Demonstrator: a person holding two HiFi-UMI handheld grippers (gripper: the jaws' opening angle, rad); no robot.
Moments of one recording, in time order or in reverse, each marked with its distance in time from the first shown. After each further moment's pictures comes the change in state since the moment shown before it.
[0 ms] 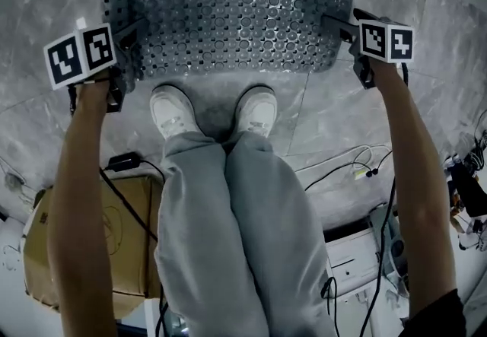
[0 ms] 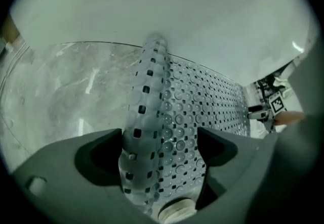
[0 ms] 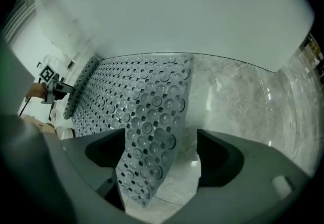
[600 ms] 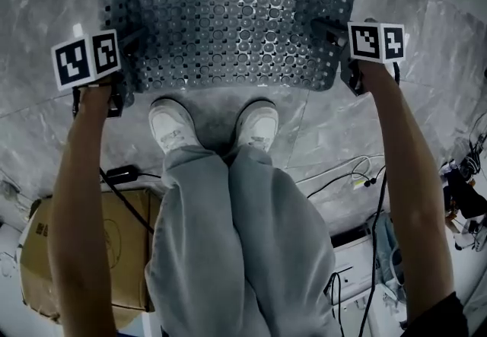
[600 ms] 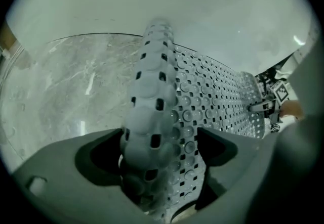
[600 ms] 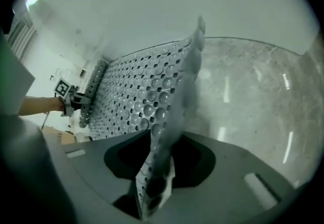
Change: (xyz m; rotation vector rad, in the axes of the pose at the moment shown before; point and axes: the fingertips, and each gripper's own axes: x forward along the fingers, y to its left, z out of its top) left arm 0.027 0.011 -0.007 0.030 0.030 0.026; right arm 0.029 0.047 0.005 0.067 0.051 0.194
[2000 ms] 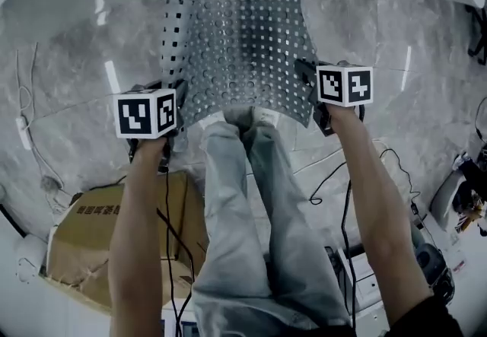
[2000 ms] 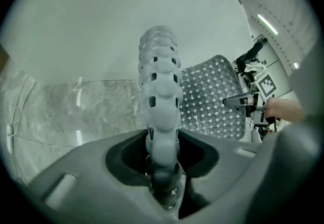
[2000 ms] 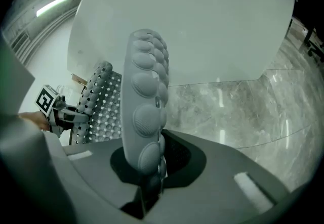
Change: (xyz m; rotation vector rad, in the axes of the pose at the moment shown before) left arm -0.275 -0.132 -0.023 0.147 0.015 -0.109; right arm -0.202 0.210 -0.007 0.099 -0.166 -0.047
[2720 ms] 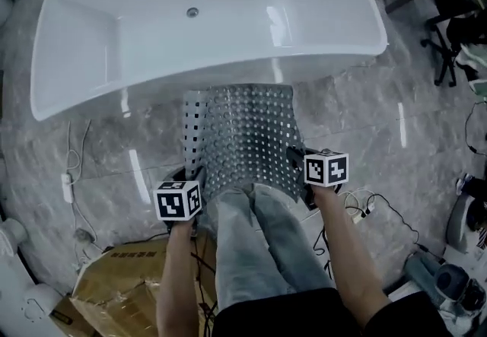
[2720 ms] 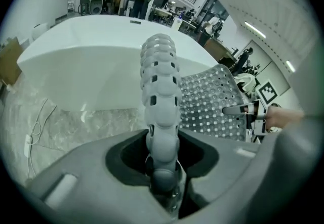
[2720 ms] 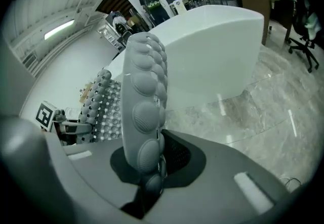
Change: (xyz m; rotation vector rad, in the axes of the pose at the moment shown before) left arm -0.237 -0.119 0.038 0.046 -0.179 0.021; right arm -0.235 0.114 0.031 0.105 -0.185 0.023
